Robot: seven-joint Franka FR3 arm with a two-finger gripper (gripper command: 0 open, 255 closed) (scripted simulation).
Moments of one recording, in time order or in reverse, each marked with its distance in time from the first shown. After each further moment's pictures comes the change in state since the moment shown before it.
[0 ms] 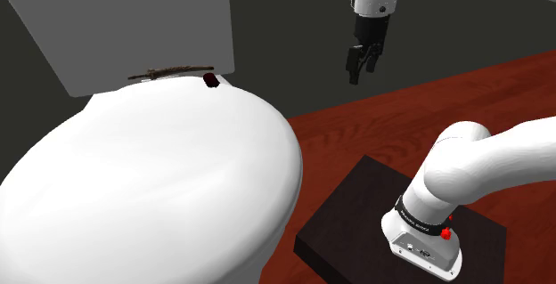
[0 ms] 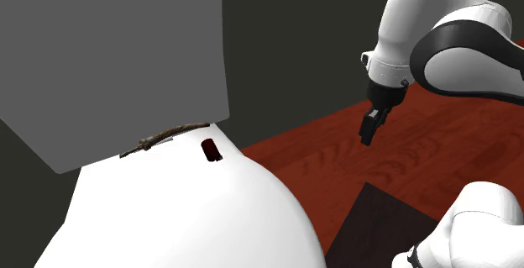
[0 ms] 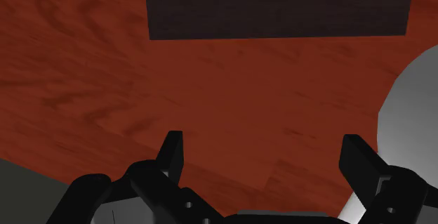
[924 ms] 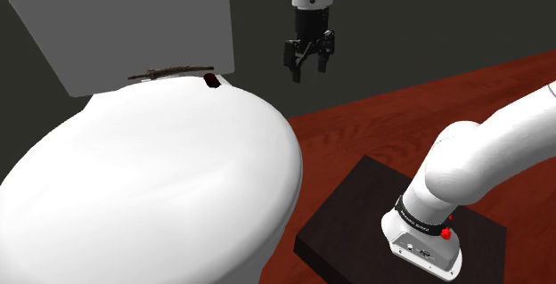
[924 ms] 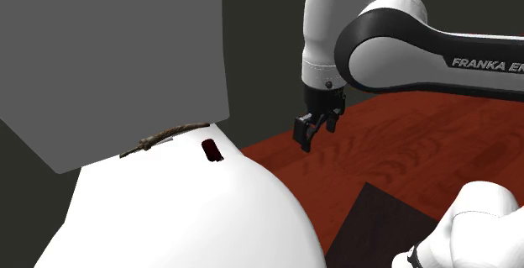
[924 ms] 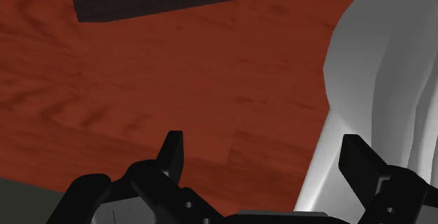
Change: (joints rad) arm 0.027 0.334 0.201 0.278 0.154 0.039 0.333
